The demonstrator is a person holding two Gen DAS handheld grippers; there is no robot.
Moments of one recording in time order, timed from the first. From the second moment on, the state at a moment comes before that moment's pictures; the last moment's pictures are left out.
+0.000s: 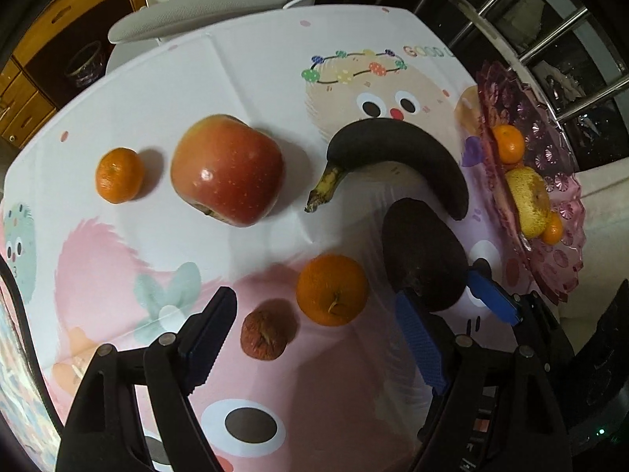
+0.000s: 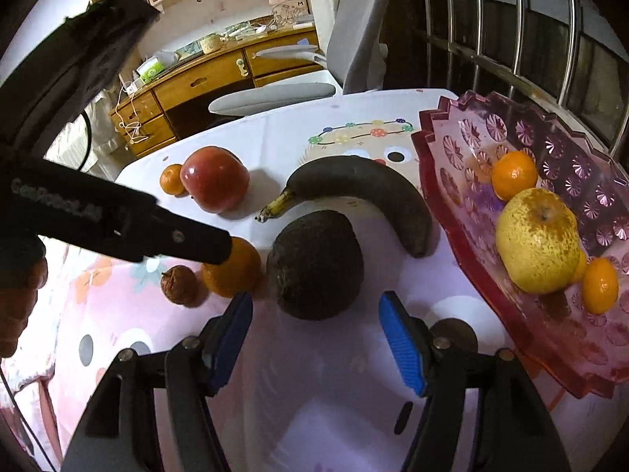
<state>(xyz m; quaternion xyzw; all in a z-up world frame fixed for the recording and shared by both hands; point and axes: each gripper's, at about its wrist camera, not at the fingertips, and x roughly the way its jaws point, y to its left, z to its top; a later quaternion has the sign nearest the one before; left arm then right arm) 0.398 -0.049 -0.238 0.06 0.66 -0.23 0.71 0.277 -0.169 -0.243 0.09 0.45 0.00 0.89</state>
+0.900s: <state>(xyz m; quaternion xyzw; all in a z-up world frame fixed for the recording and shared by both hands) 0.409 -0.064 -0.270 0.05 0.69 -0.25 0.68 0.300 -0.162 -0.259 0.09 0.45 -0.04 0.89</state>
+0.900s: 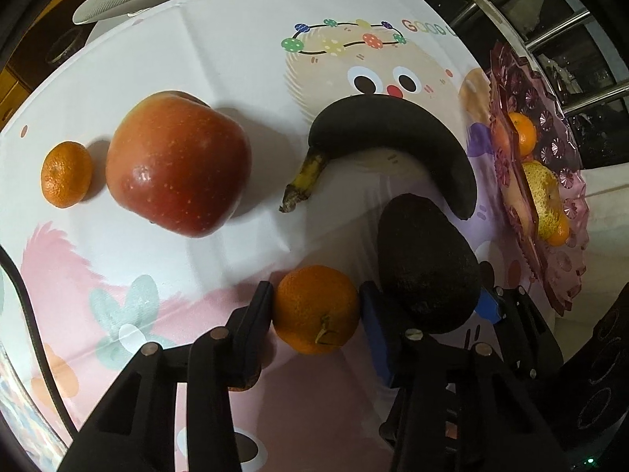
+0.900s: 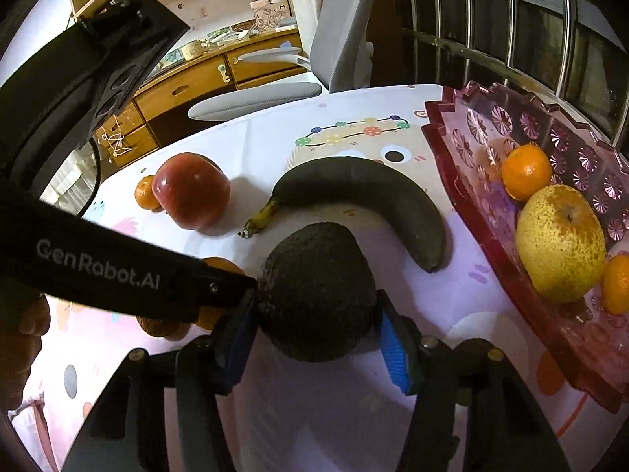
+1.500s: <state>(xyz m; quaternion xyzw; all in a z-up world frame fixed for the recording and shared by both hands) 0.391 -0.056 -0.228 0.05 0.66 -0.22 0.72 0.275 -0.148 -0.249 0.09 0.47 -0.02 0.88</state>
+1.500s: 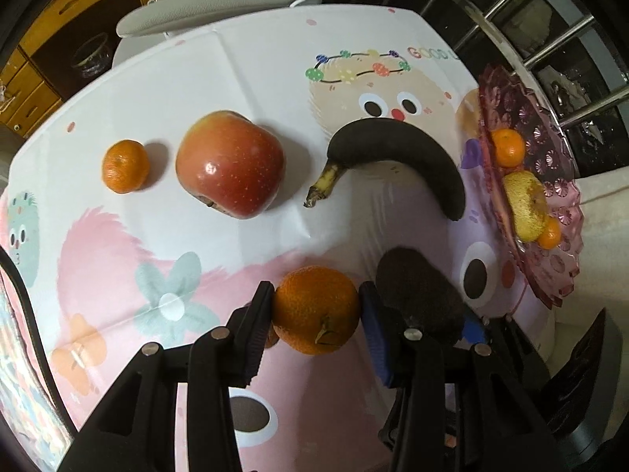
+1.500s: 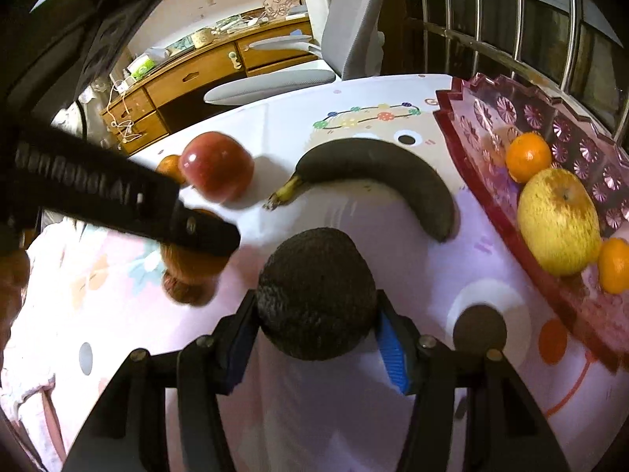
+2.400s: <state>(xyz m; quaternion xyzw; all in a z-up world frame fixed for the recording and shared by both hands) 0.309 -0.105 -0.124 0.07 0.61 -0.29 0.73 0.149 -0.195 -0.146 0.12 0.41 -0.07 0.90</state>
